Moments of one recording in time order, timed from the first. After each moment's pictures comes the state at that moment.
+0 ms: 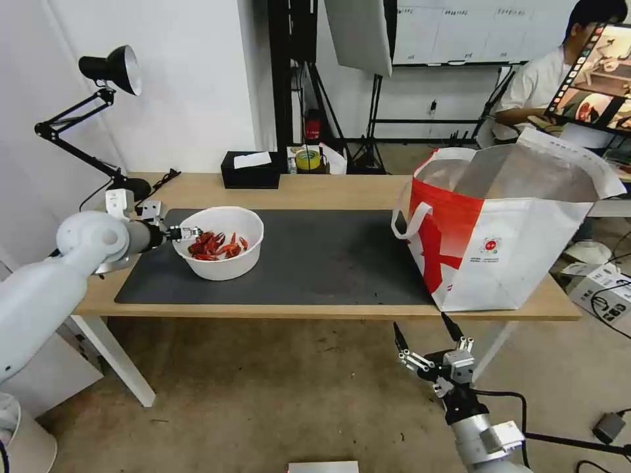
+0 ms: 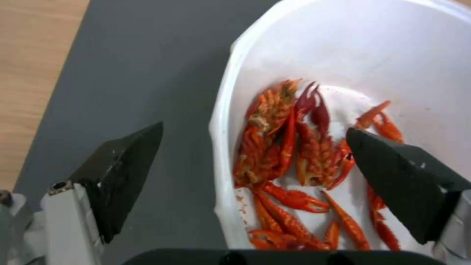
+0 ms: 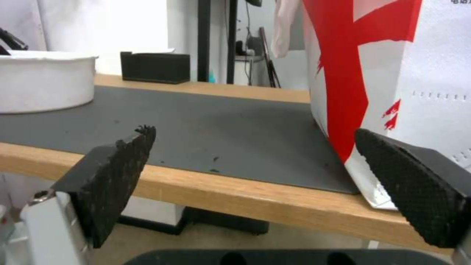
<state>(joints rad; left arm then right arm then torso) 0.37 -0.63 0.10 -1.51 -1.50 0.74 -0.45 -1.69 1.03 0.34 2.07 0.25 0.34 0.22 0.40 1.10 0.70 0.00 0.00</state>
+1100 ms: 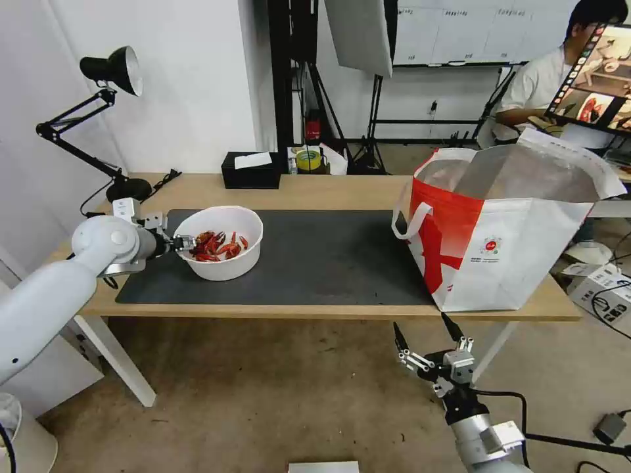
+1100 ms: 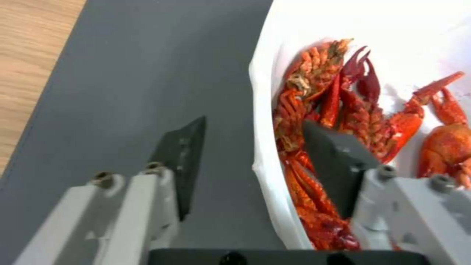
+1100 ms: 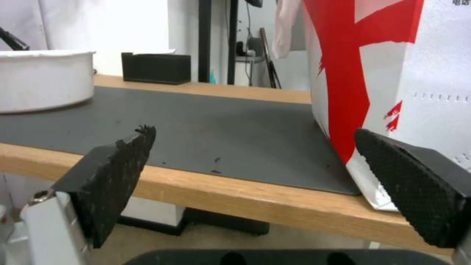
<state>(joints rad) 0.38 -0.63 0.13 -1.50 -1.61 0.73 -0.59 -1.69 1.03 0.34 2.07 0.25 0.34 0.22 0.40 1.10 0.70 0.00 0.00</state>
